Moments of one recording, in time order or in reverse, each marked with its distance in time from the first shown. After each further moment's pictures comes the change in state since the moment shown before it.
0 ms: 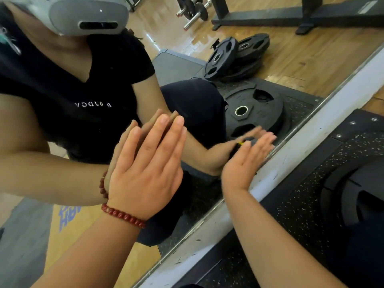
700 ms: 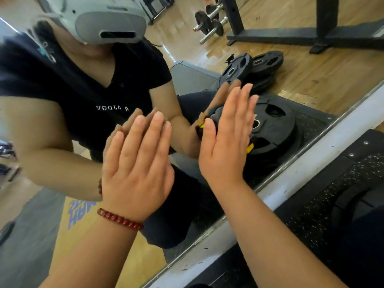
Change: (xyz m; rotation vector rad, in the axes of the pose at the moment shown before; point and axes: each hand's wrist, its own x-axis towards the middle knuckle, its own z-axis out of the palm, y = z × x) left_hand -0.004 -0.039 -0.022 0.053 0.079 -0.210; right_hand -0.024 -0.113 0.016 -0.171 -0.117 -0.751
